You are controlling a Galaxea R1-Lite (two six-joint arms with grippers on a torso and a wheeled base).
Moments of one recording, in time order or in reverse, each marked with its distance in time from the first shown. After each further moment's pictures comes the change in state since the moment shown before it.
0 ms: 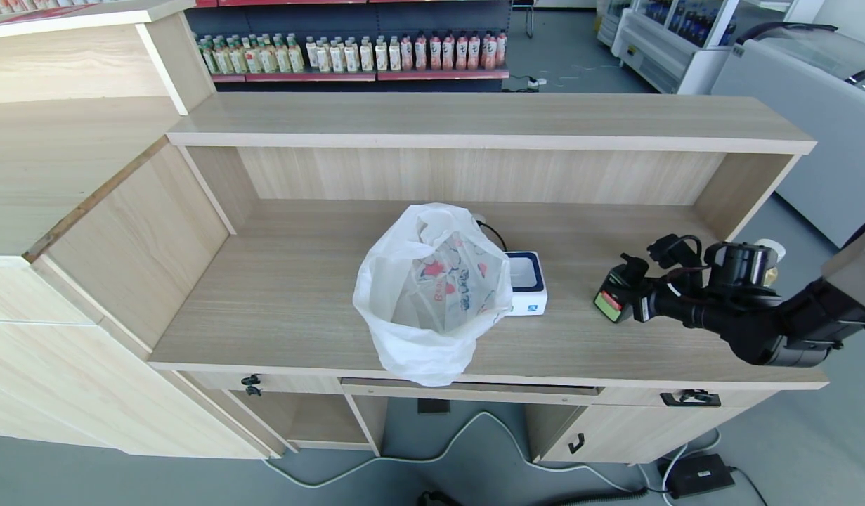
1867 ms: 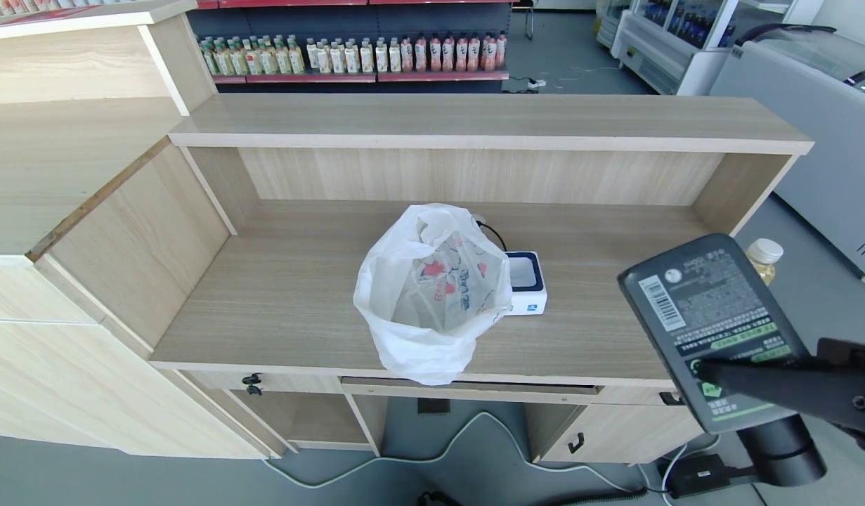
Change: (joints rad) left arm 0.000 0.000 0.000 0.000 0.000 0.000; right arm 0.540 -1.193 0.468 0.606 0.184 -2.399
